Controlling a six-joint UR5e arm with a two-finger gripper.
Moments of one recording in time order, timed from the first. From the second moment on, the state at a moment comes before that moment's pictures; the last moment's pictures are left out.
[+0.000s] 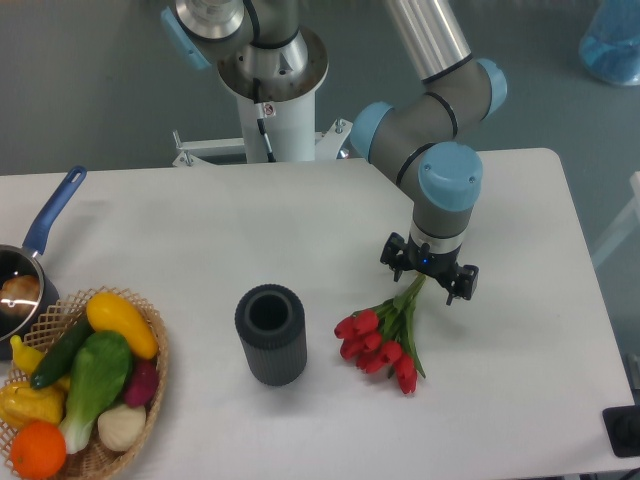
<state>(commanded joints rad) 2.65 -2.00 -1.80 -0.83 1.55 1.18</state>
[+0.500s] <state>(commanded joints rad) 2.64 -2.01 -1.78 -0.83 1.58 1.18</state>
